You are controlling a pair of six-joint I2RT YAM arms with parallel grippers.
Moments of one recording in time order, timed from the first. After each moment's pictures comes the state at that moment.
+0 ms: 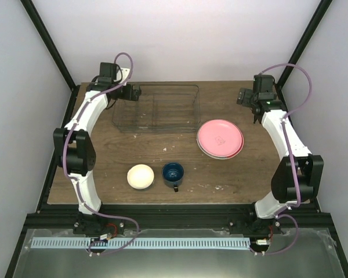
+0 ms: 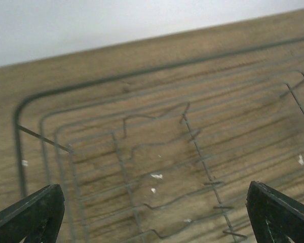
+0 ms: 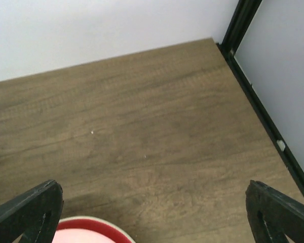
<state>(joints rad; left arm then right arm) -0.12 1.94 1.79 -0.59 0.20 0.05 0.05 1.56 1.37 -0.43 0.25 0.18</state>
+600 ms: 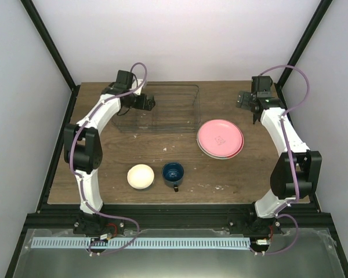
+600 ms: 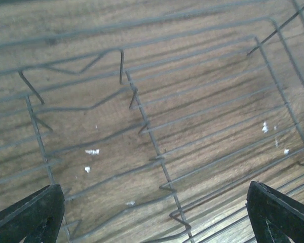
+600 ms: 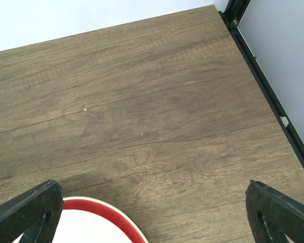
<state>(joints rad) -0.22 2.01 1.75 -0.63 0.27 -0.03 0.05 1.60 1.39 -0.54 0.24 0.21</state>
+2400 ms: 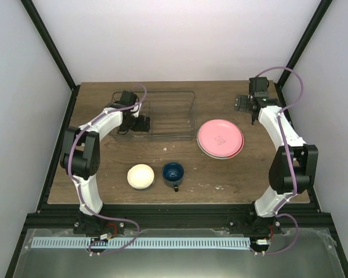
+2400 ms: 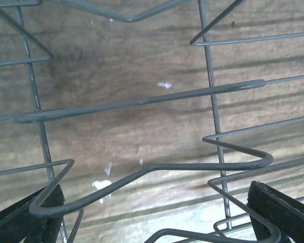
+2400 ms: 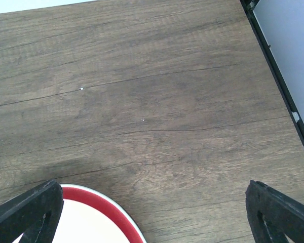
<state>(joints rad) -0.26 1.93 1.43 -0.66 0.11 -0.19 0.05 1.66 1.40 -0.55 0.22 0.15</state>
